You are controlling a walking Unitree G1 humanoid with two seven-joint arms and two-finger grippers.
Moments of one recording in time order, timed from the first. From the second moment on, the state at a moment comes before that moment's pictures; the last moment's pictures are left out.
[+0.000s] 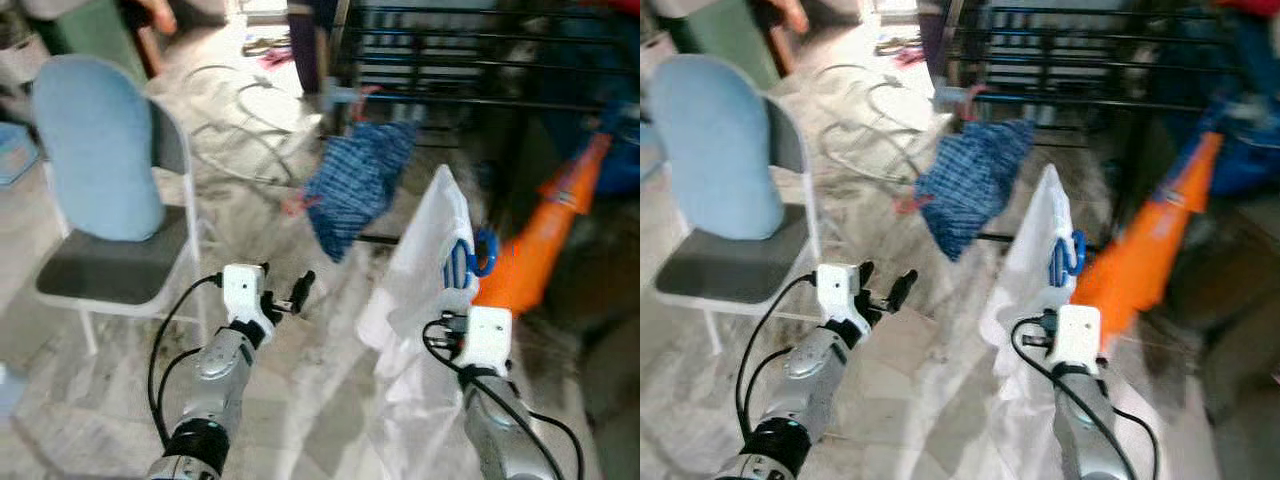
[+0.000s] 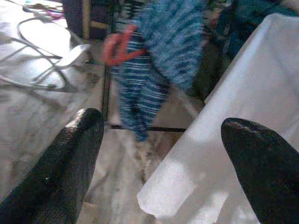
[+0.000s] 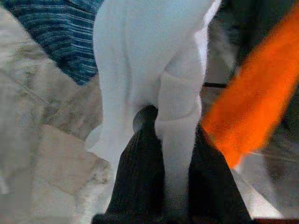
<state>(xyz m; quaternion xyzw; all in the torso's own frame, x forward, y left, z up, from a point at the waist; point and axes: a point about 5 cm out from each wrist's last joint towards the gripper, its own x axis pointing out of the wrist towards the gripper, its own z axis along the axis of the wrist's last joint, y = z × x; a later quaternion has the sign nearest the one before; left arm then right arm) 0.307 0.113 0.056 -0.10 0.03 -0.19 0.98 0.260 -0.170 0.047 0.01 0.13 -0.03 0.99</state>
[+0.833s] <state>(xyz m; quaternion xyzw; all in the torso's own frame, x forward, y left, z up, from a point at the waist) 0.305 0.115 0.054 -0.10 0.04 -0.20 0.97 0.259 -0.165 0.044 0.02 0.14 -0.03 0.99</state>
